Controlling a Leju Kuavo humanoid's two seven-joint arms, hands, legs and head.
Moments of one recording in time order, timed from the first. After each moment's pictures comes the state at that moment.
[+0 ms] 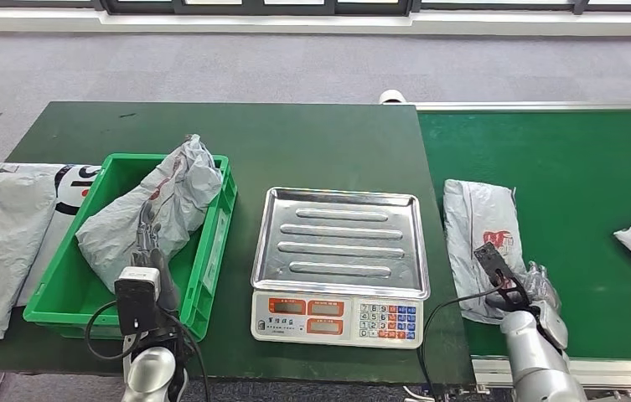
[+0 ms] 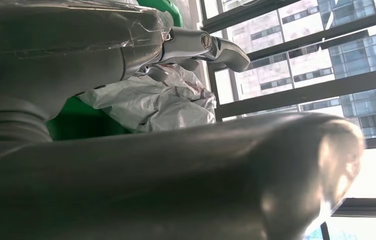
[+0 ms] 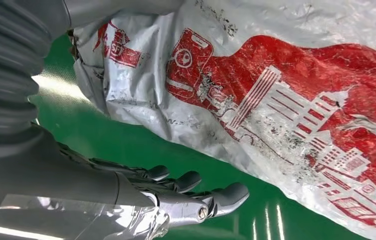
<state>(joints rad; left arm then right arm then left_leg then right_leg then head) -0.02 -0.24 -0.05 -1.45 -0.31 0.30 -0.49 -0.48 -0.04 -0.55 -0.49 1.38 -0.27 0.15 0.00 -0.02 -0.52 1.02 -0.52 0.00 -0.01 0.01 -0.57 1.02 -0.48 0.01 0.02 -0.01</state>
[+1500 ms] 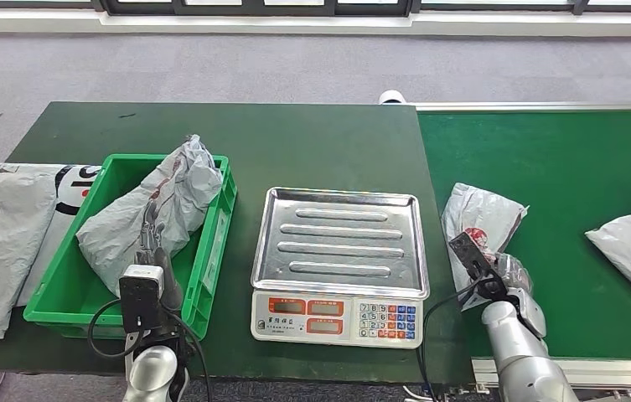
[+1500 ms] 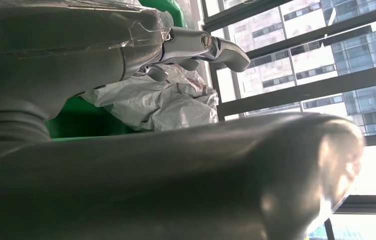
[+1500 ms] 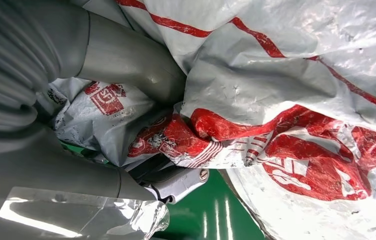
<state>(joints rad) -0.03 -0.24 -0.05 -1.44 -0.32 0.30 -0.48 -0.53 0.00 -0.52 -0.42 1.37 -0.33 -0.02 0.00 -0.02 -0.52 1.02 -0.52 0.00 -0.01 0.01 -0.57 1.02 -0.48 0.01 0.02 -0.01</state>
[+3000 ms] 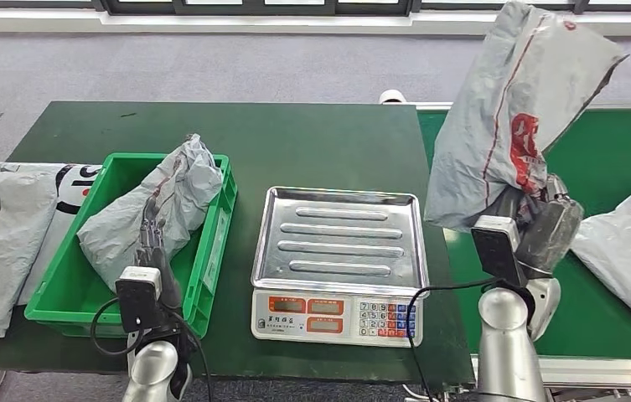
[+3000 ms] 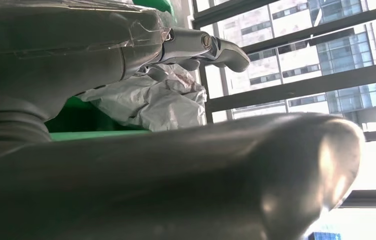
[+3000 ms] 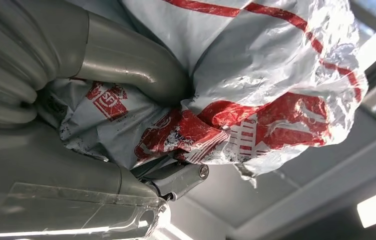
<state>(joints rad) -0.06 -0.24 -0.04 -1.40 -0.27 0.29 -0.56 -0.29 0.18 -0.21 -1.30 0.83 -0.63 -0.53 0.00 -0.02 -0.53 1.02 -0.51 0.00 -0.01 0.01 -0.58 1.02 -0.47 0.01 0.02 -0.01</state>
